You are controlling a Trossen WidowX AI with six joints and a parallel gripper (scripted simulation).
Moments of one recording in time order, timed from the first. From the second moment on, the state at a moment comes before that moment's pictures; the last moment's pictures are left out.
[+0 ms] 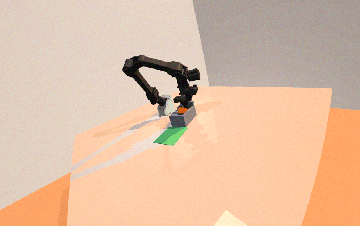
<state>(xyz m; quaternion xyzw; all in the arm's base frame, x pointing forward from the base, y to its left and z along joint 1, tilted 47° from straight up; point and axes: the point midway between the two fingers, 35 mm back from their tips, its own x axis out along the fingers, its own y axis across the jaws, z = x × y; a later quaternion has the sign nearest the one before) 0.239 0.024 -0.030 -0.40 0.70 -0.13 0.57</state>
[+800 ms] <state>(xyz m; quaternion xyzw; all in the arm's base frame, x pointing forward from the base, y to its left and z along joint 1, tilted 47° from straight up) 0.237 0.019 -0.037 -0.40 0.70 -0.13 0.57</state>
